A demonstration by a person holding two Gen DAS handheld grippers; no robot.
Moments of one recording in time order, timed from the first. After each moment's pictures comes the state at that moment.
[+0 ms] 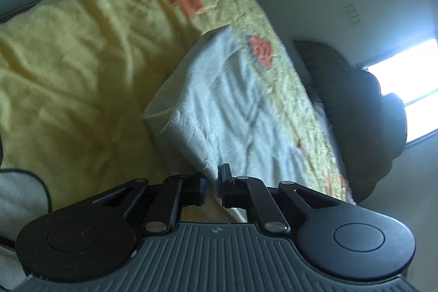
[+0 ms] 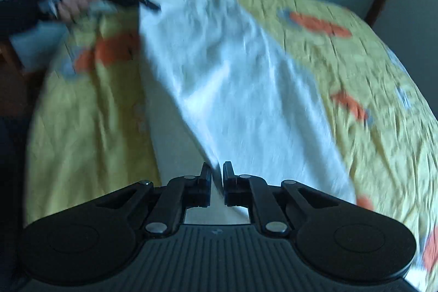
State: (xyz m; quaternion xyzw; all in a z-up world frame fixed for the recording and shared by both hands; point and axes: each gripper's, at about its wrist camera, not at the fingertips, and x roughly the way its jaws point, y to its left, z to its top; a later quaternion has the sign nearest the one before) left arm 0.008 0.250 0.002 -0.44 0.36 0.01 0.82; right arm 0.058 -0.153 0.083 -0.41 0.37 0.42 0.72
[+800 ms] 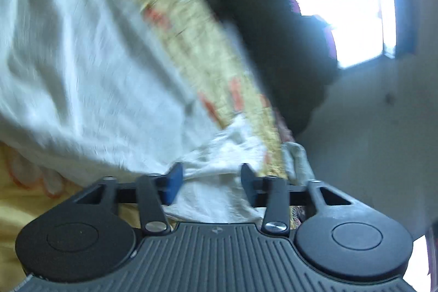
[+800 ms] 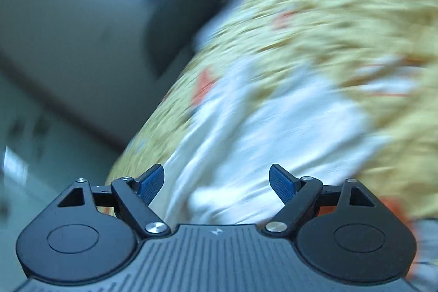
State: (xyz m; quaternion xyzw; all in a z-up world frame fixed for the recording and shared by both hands) left arm 0.047 -0.041 -0.004 -0.45 0.38 -0.19 0.79; right arm -0.075 -0.506 0.109 0.42 0.20 -0.05 0.88
